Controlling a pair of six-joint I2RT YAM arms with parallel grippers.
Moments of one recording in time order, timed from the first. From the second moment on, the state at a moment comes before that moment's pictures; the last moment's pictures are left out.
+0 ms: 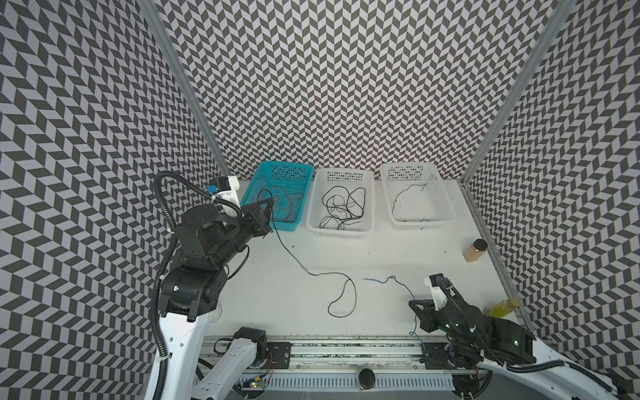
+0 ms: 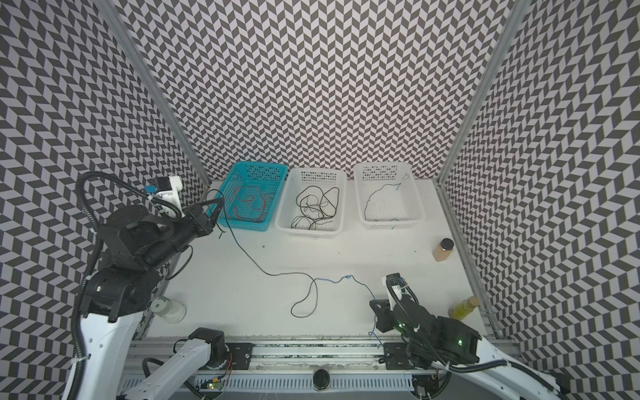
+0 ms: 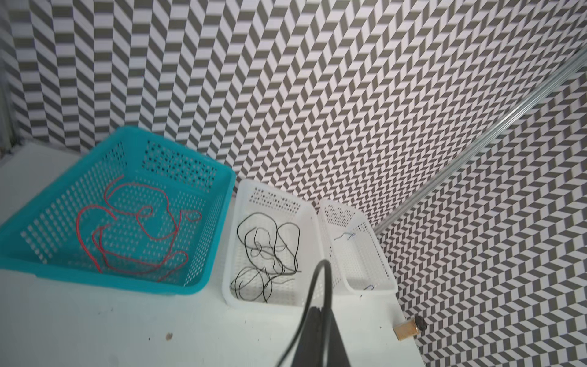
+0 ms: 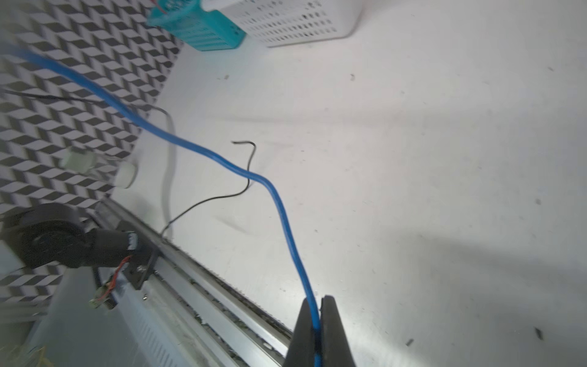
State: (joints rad) left arm -0.13 0.83 1.36 -0.61 0.33 -0.52; right arm 1.05 0.19 0.39 -0.83 0.31 0.91
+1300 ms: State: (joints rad) left arm -0.27 1.00 1.63 -0.57 0.56 -0.58; right arm 0.06 1.77 1.64 -0.67 0.19 0.58
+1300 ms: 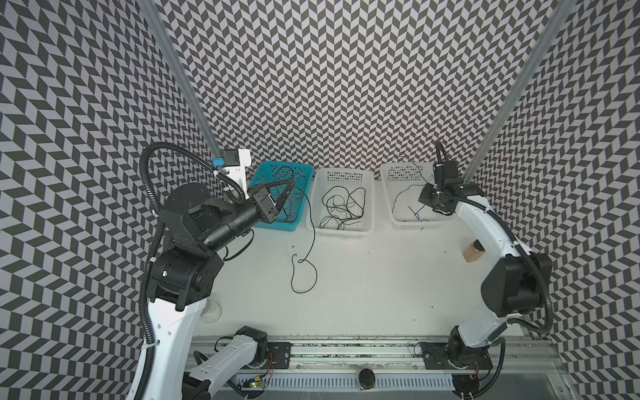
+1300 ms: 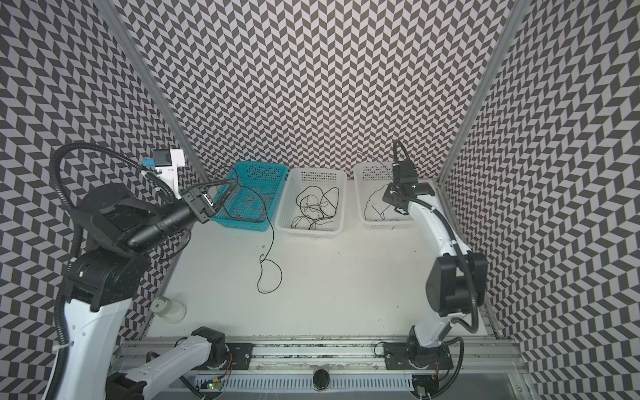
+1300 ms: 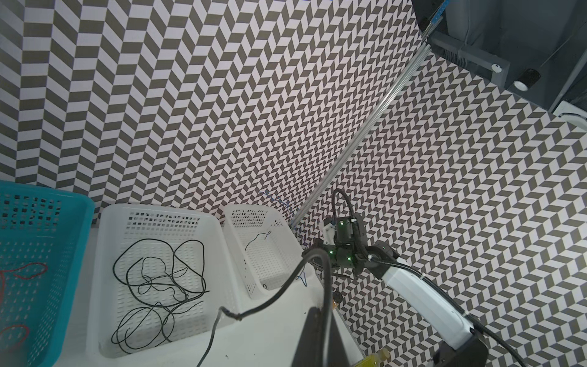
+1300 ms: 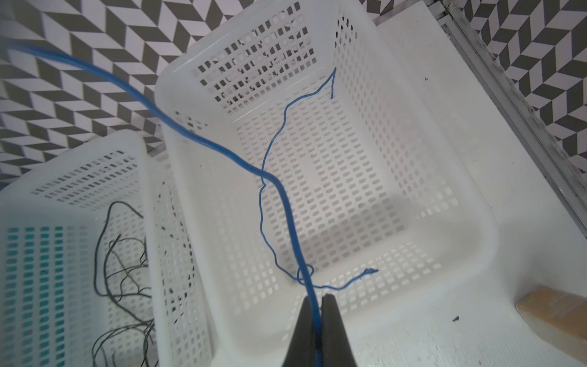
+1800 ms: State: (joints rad) left arm -0.40 1.32 2.28 -0.68 0.55 -0.50; right arm 0.00 1.98 1.75 -0.72 0.23 0.58
